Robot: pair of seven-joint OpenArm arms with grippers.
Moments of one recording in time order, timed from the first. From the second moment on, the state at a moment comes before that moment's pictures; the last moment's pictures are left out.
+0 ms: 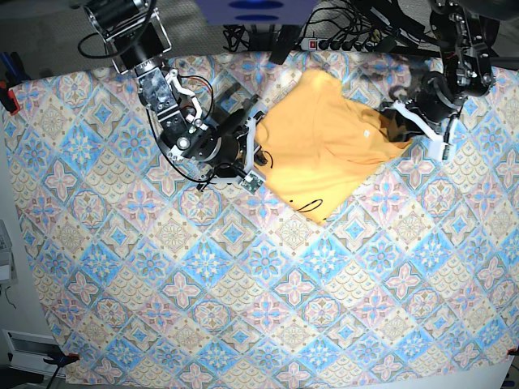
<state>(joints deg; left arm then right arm) 26.0 -15.1 -19.6 101.1 -40.0 -24.0 51.0 0.0 7.2 -23.8 81.6 2.1 27.8 -34.7</state>
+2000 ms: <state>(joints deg) -8.3 -13.4 4.1 63.5 -21.2 -24.3 36.8 10.3 16.8 -36.1 72.1 2.5 28.2 -27.3</state>
